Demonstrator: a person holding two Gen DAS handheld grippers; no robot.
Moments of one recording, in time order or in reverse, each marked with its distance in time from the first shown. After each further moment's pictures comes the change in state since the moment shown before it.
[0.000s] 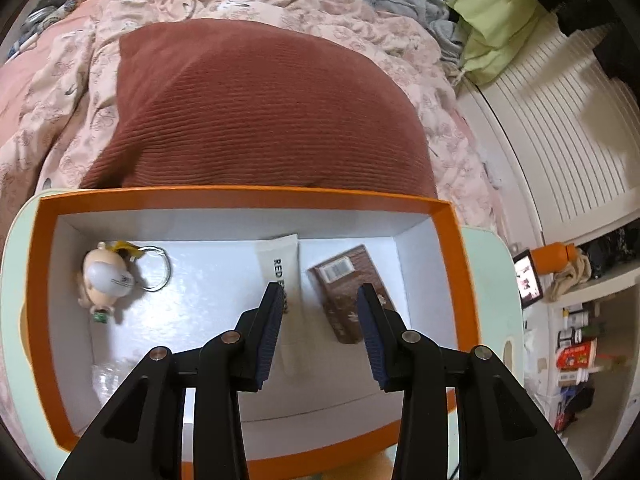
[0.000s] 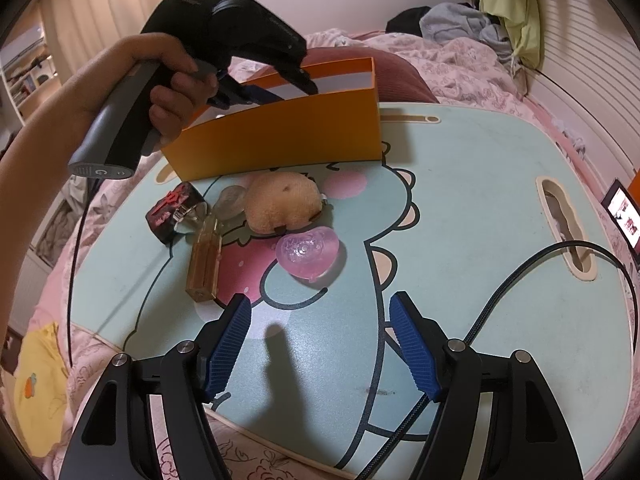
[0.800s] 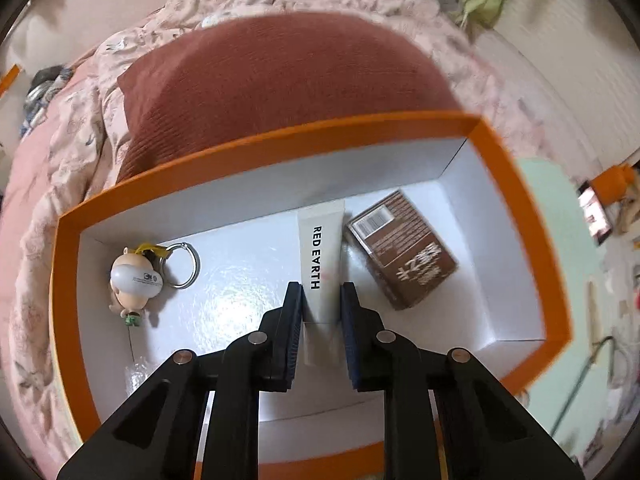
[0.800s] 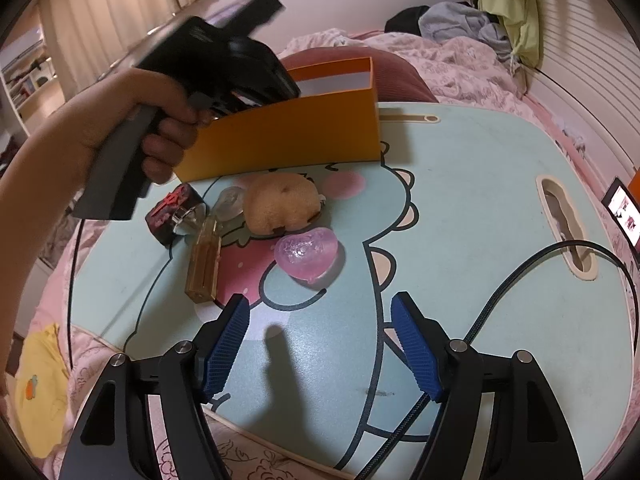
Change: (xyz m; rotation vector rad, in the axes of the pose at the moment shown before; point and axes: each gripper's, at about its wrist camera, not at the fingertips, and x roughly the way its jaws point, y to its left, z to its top) left arm 0.007 -0.010 -0.009 0.225 -0.009 0.233; right arm 0.001 -0.001 0.001 0.005 0.000 0.001
